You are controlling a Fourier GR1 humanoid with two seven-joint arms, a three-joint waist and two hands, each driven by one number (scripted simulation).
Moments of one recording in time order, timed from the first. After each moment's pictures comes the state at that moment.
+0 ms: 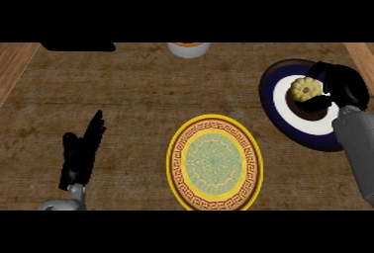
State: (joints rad) left arm -0.03 0.15 -0.07 -1.48 -0.04 0.18 0.22; right arm -0.64 -0.43 -0.09 -0.83 0.90 -0.15 0.05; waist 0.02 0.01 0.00
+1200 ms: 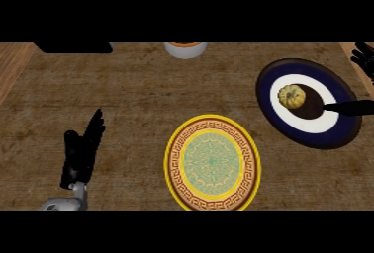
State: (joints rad) left arm -0.04 0.13 -0.06 -1.47 -0.06 0.19 0.23; right arm -0.66 -0.52 -0.46 -0.63 0.35 0.22 -0.57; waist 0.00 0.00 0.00
